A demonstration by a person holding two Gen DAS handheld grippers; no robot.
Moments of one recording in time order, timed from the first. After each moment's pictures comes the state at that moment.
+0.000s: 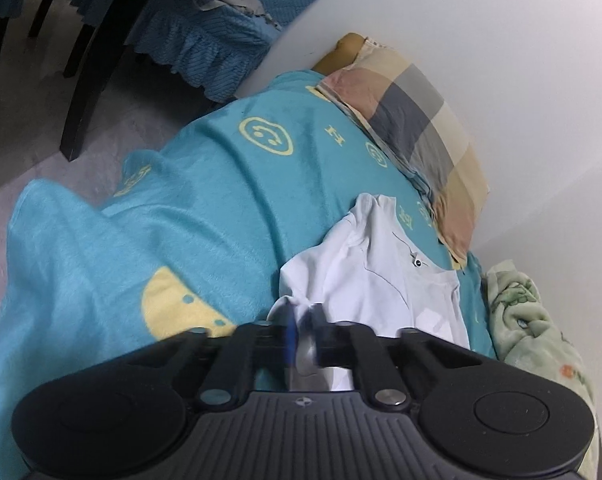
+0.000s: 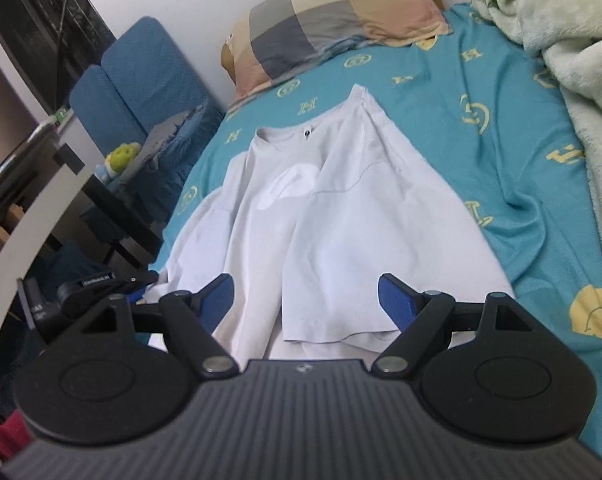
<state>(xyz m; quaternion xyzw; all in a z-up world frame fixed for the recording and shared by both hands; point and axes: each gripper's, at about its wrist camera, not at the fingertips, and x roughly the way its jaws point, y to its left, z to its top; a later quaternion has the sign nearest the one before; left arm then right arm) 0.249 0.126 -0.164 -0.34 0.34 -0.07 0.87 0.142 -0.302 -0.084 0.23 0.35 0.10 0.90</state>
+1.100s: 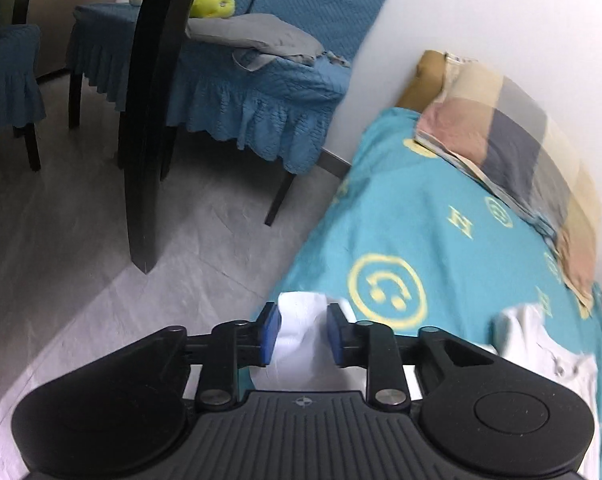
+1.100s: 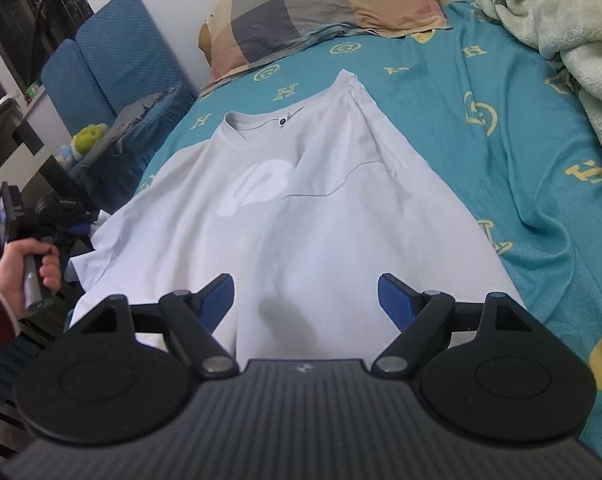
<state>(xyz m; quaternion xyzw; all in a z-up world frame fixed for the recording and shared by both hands) 0.412 0.202 -0.132 -0.22 0.37 0.06 0.90 0.197 -0.287 -0.115 0.18 0.37 0.06 0.91</state>
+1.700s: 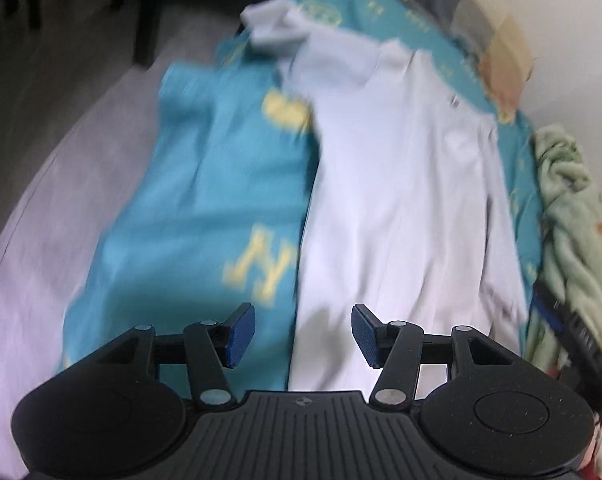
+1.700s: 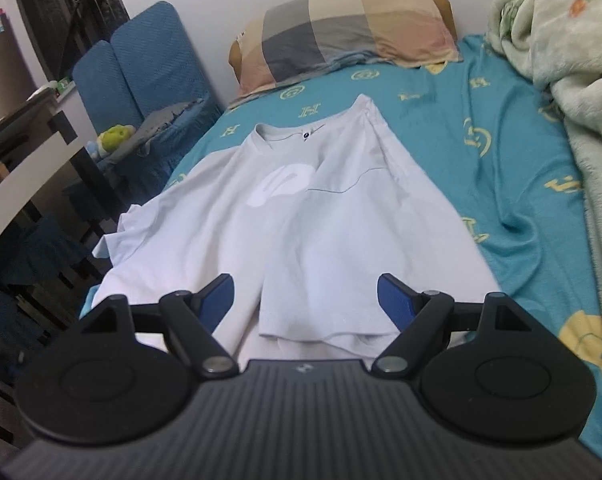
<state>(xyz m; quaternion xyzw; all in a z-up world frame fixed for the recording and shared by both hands) 0.092 0.150 -0.098 -0.24 0.57 -0.05 0.79 0.131 -0.289 -0.095 0.15 0.32 0.09 0.93</state>
